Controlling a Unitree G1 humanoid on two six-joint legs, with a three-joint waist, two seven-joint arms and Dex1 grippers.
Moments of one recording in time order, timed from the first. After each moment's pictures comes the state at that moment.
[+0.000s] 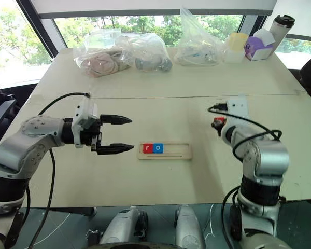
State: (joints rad) left arm -0.44 0.73 -0.06 -0.31 -0.57 0.59 -1.12; right arm -0.40 -0.30 -0.31 -0.61 0.27 1.59 0.05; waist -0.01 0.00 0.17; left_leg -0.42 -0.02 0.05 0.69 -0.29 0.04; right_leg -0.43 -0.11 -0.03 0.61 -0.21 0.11
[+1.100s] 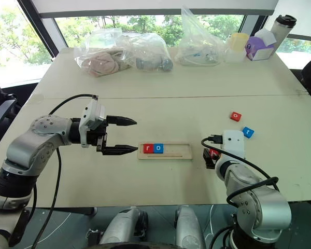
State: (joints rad) left arm -0.48 0.71 -0.10 -0.25 -0.53 0.54 -1.15; right arm -0.15 -0.17 -0.32 -0.88 0.32 1.61 -0.08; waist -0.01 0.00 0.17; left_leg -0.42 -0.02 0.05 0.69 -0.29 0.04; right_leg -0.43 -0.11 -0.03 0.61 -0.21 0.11
